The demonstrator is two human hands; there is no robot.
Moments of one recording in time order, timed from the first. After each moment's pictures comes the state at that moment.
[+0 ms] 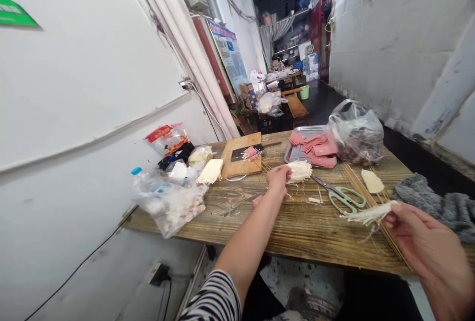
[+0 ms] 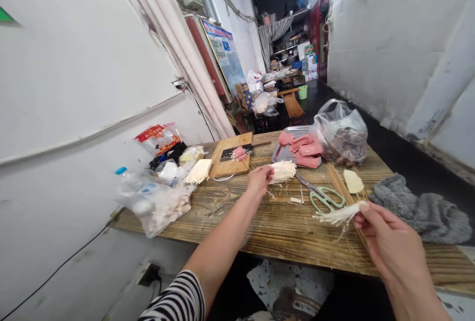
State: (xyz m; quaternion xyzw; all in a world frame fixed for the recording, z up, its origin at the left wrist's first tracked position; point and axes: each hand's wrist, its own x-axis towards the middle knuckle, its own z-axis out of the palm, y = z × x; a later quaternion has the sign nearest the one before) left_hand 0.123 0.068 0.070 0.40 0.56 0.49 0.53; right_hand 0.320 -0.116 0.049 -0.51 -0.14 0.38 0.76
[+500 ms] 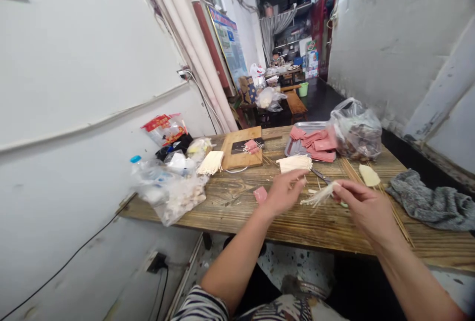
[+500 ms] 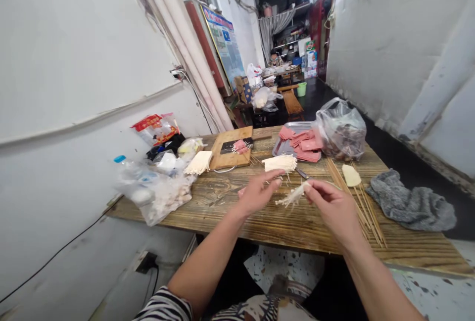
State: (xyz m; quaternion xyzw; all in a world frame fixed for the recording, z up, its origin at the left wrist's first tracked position) left_hand 0.070 -0.018 0.104 0.82 0.34 0.35 0.29; right_hand 0.253 -0.091 0.079 -0.55 -0.41 0.32 0.65
